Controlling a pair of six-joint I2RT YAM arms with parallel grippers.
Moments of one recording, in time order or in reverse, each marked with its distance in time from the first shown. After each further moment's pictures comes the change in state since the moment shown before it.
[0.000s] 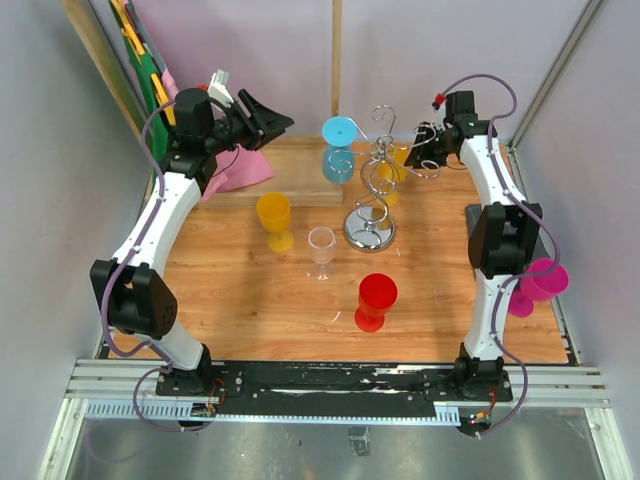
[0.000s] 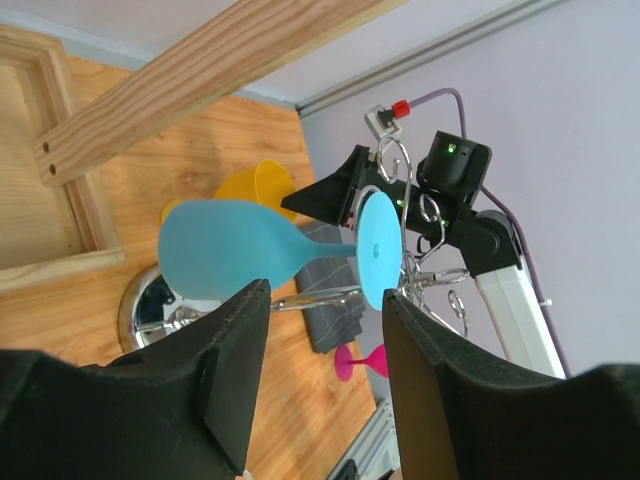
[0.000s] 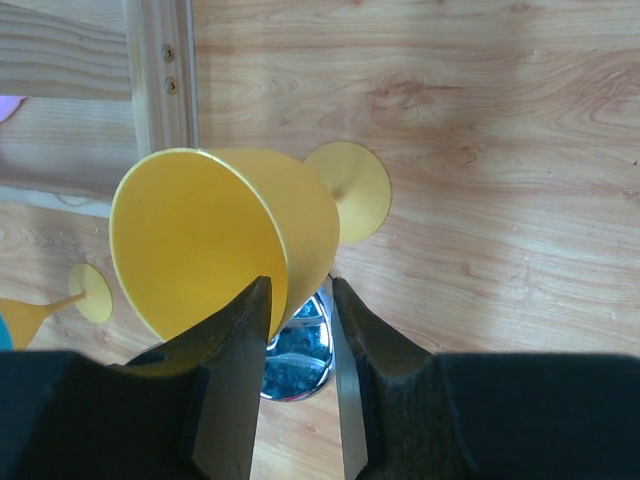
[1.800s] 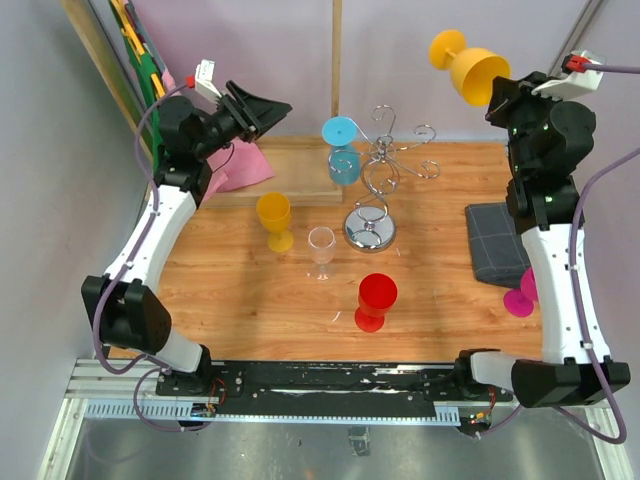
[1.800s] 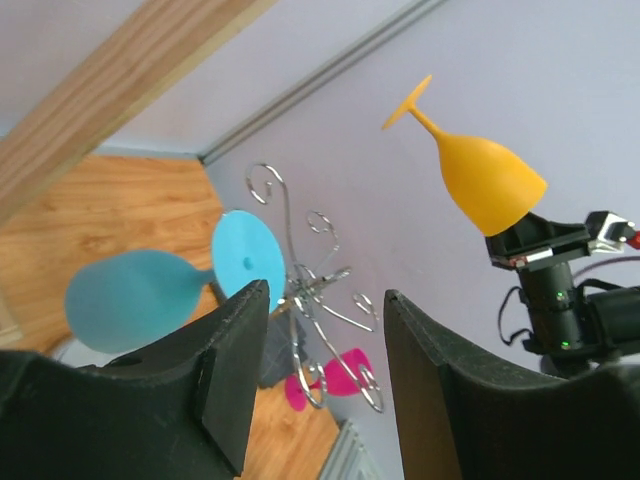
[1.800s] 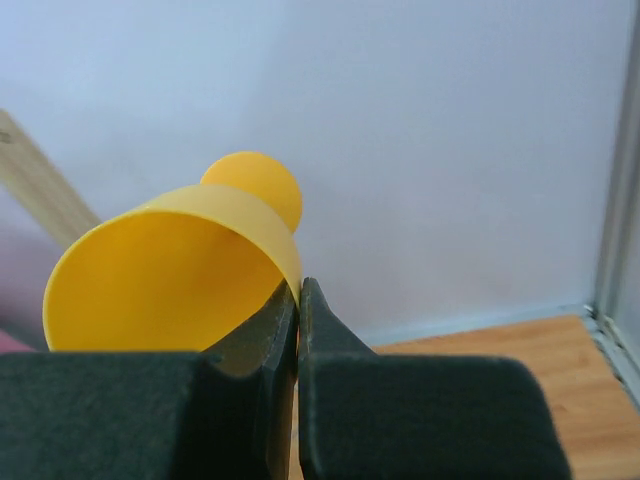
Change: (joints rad) left arm 0.000 -0.098 -0.092 0.279 0.043 -0.105; right arm 0.007 -0.892 -0.512 0.710 0.483 0.018
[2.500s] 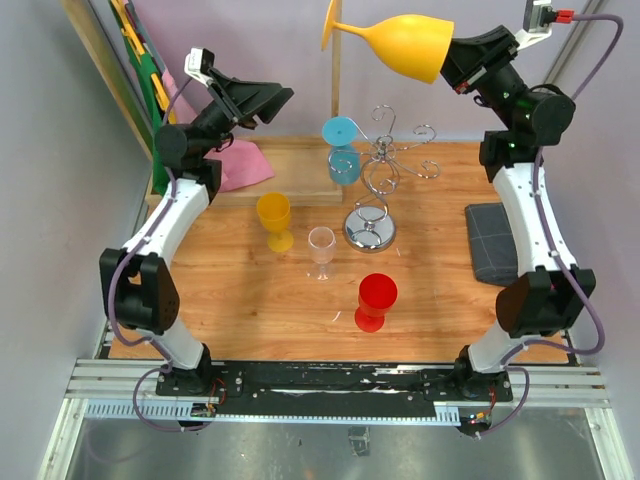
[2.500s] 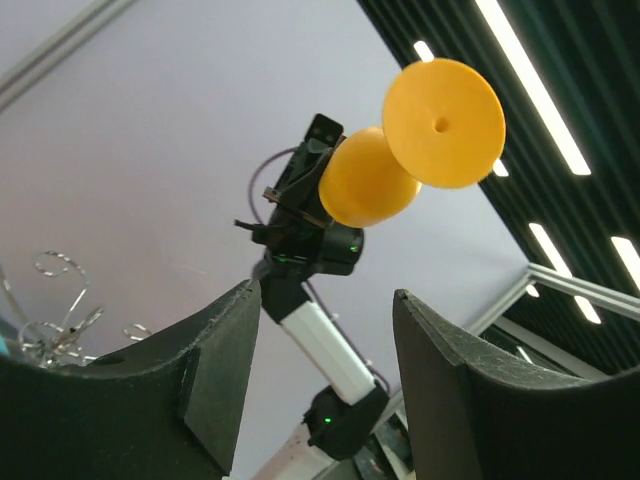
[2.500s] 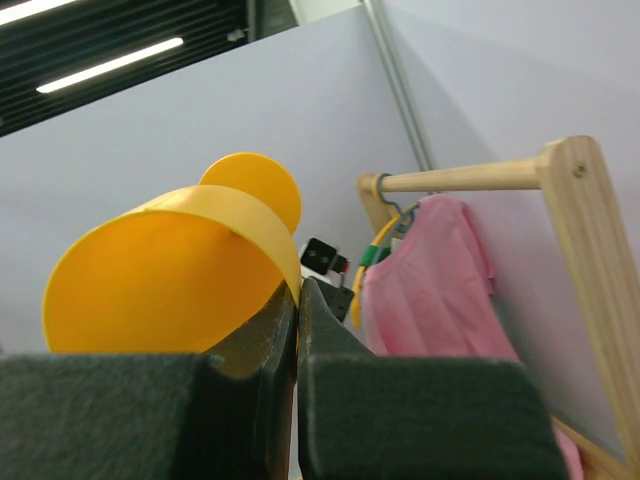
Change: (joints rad) left arm -0.004 0.101 -0.054 0.845 0.139 -0.656; right arm -0.003 0.337 0.151 0.911 -0.872 0.912
